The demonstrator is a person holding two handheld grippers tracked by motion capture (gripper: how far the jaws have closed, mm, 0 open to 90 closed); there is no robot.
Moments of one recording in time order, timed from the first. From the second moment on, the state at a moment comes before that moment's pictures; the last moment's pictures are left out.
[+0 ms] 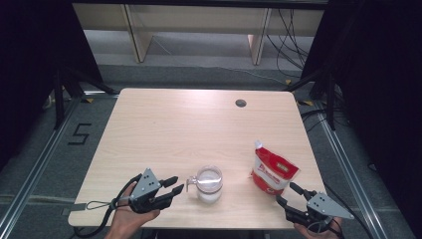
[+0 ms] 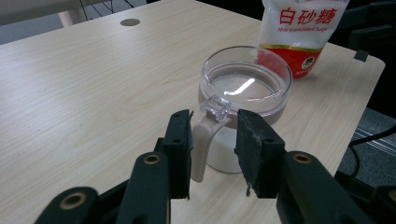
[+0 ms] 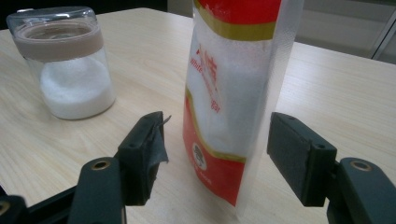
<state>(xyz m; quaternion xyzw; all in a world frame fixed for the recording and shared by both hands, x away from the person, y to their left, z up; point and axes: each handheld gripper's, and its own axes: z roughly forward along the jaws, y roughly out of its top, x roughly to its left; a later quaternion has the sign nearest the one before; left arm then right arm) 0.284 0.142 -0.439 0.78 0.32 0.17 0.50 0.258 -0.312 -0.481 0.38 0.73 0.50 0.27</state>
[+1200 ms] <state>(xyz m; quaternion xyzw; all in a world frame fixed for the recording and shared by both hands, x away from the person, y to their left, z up) 0.272 0.167 -0.460 0.79 0.36 0.15 0.47 0.255 -0.313 -0.481 0.41 0.72 0.49 0.28</state>
